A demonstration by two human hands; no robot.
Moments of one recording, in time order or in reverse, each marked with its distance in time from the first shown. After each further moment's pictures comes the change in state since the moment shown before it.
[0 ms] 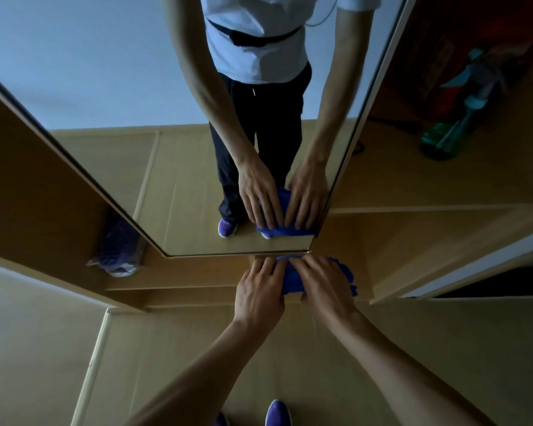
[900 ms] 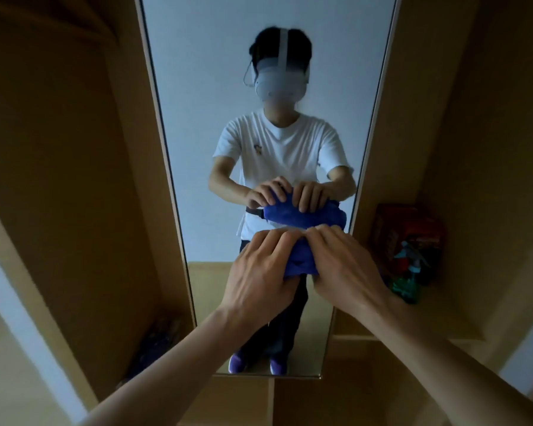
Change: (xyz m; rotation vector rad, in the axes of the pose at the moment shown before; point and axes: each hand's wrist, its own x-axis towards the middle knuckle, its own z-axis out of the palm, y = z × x) left_hand -0.034 0.077 -0.344 0.026 0.765 0.448; right_hand -0.040 -0.133 -0.348 -0.217 0.670 -0.349
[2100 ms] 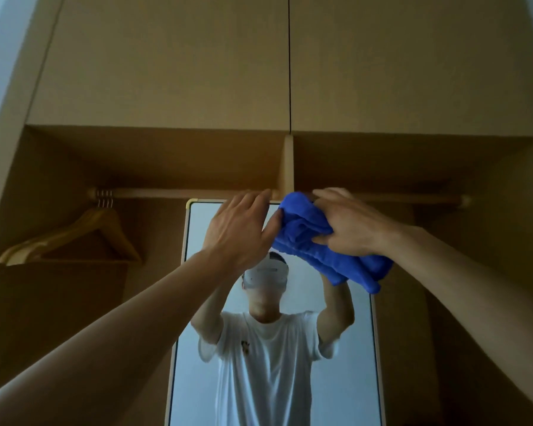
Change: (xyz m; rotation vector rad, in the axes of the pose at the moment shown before) left_hand 0.328 -0.042 -0.229 0.529 0.312 0.144; right_hand 0.256 0.028 -0.300 -0.268 0.219 -0.068
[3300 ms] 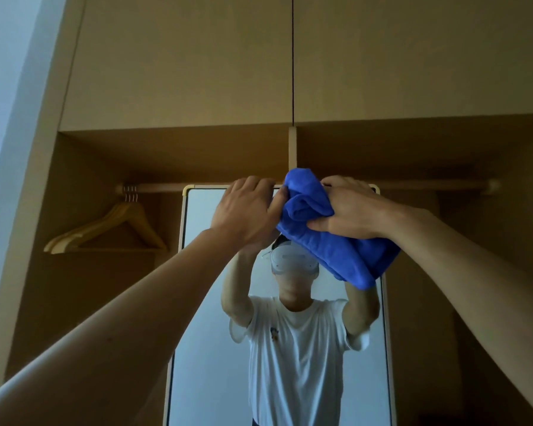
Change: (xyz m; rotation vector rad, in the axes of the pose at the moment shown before) left_hand 0.009 0.025 -0.030 -0.089 0.002 -0.088; right_hand -0.006 0.004 -0.021 0.095 -0.002 -0.060
